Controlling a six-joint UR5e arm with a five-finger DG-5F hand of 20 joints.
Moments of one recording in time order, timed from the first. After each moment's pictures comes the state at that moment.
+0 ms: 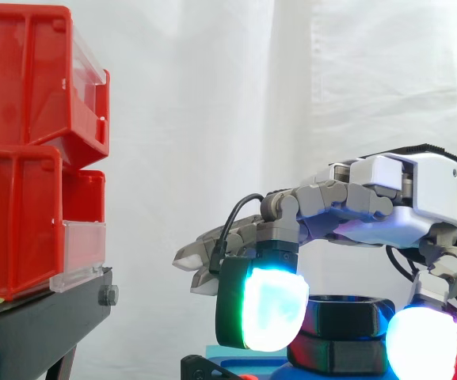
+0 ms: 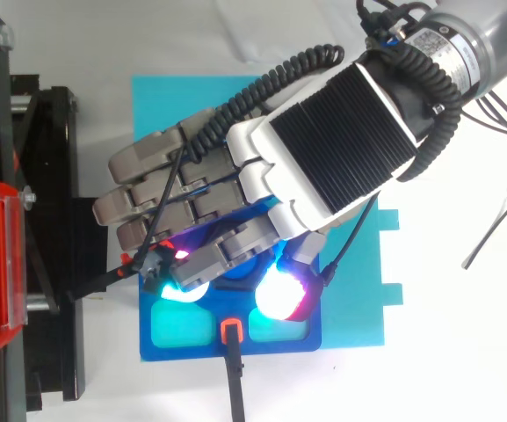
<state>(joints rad) -0.10 -2.41 -1.08 -2.57 -2.32 -1.37</state>
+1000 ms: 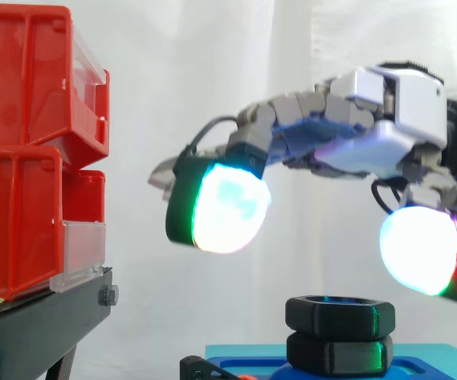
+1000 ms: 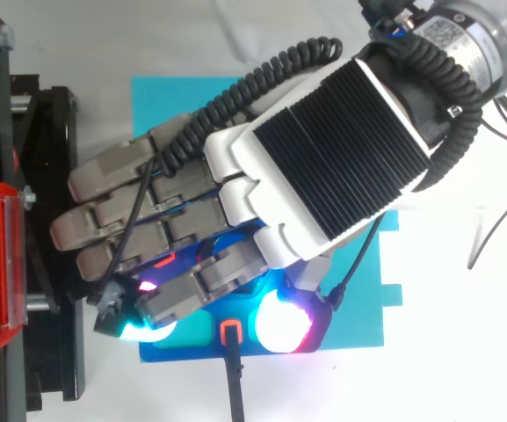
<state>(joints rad) -0.08 -2.41 -0.91 -2.78 -2.32 -1.40</state>
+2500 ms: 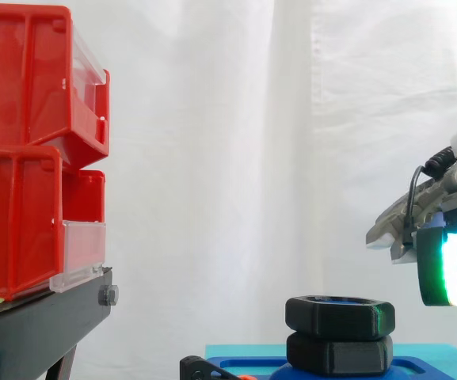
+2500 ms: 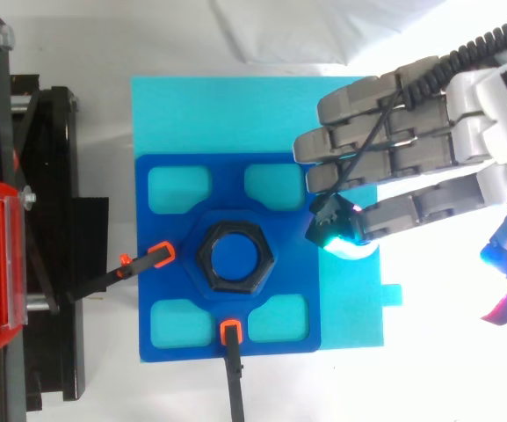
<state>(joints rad) -0.09 -2.04 -1.36 -3.06 -2.11 -1.46</state>
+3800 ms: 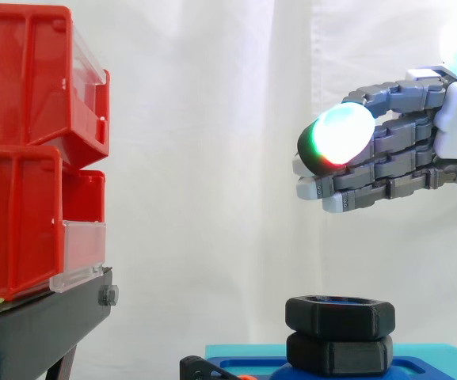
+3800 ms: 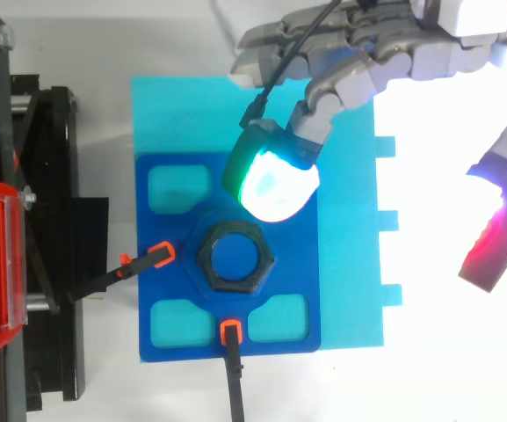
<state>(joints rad) -0.09 -2.04 -1.36 -2.90 -1.87 -0.64</state>
